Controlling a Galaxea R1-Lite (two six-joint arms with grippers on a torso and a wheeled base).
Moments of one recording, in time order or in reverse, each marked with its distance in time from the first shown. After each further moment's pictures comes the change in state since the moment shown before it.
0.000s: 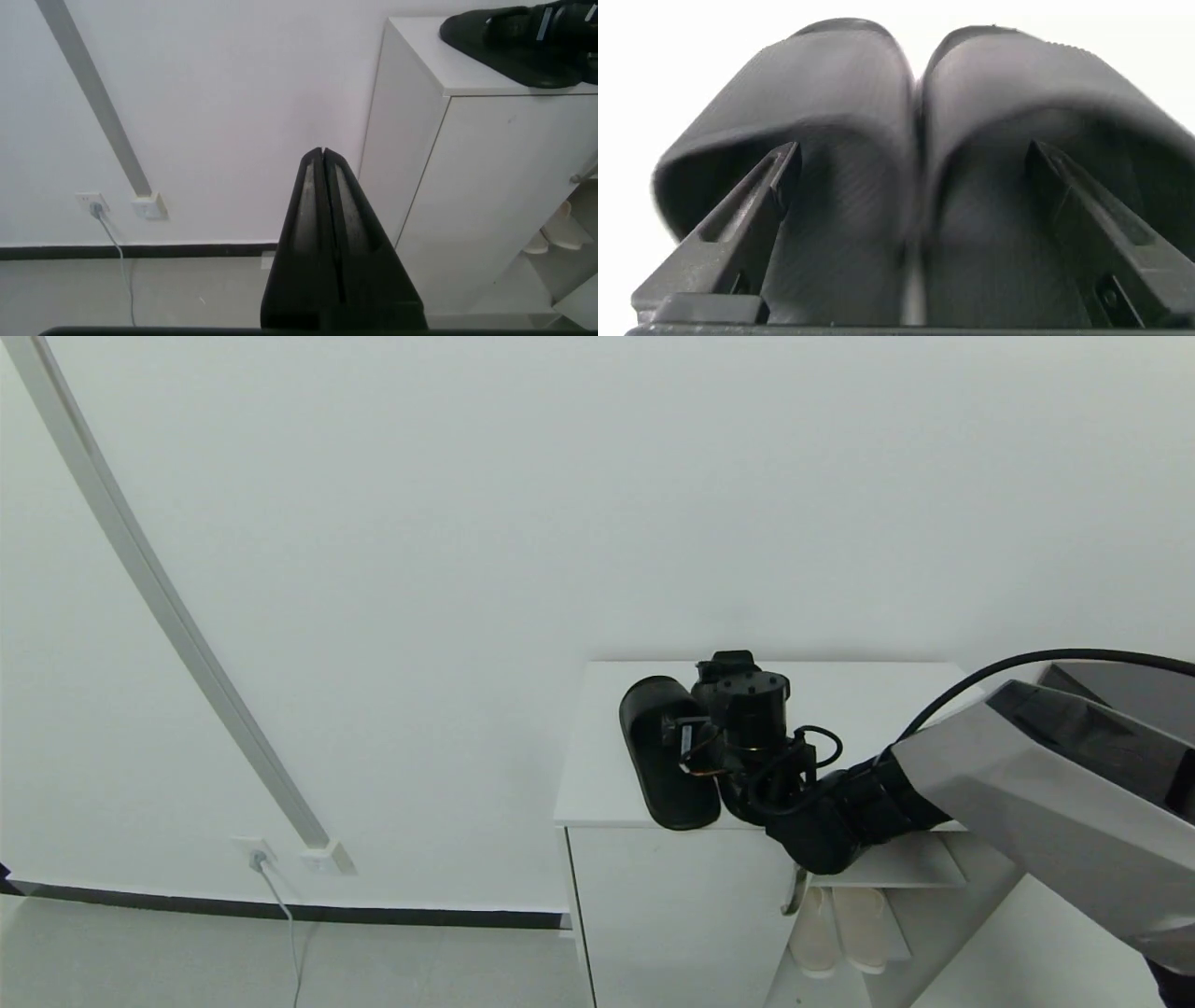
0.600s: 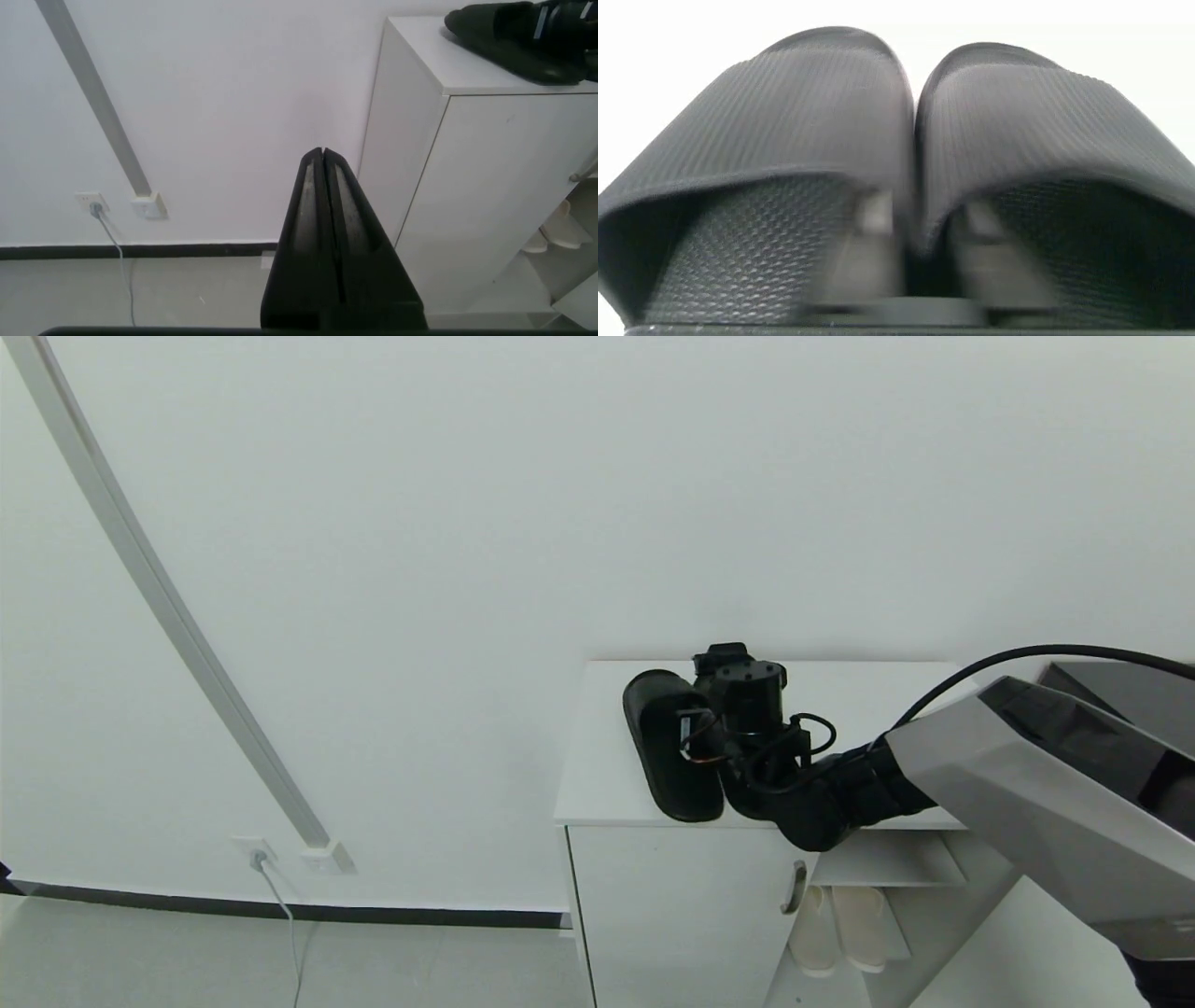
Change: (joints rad) left arm 0.000 0.000 0.000 0.000 0.000 0.000; right arm -0.029 0.036 -0.098 0.076 0.051 -0.025
